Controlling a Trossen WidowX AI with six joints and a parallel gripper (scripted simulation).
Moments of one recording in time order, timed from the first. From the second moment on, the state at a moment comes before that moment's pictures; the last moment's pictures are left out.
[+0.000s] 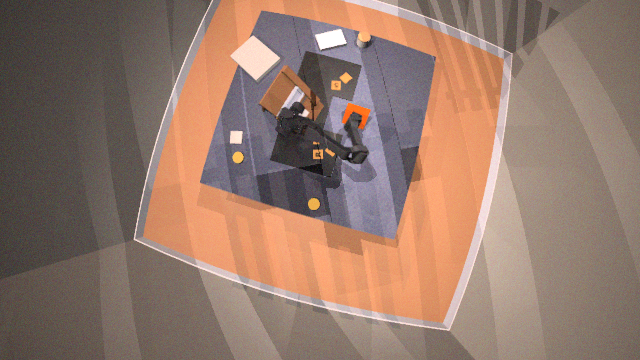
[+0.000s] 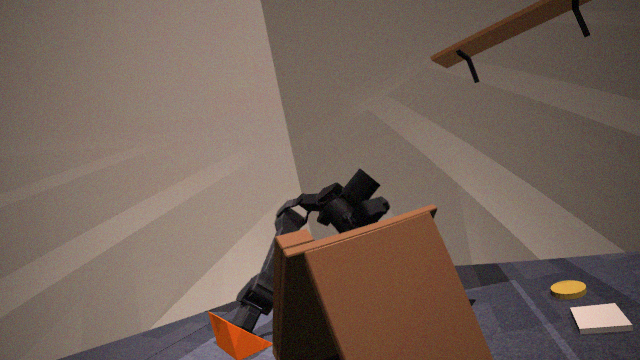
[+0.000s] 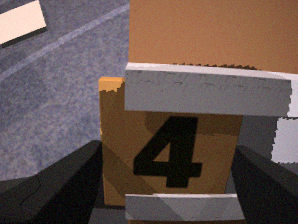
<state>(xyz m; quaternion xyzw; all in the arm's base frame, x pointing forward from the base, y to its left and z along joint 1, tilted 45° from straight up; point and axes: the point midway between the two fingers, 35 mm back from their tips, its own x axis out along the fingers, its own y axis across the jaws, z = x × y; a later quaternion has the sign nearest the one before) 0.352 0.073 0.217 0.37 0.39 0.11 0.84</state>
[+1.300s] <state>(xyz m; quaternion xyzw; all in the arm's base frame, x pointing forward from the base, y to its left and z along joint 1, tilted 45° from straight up) 0.350 0.054 0.199 0.36 0.39 0.11 0.84</state>
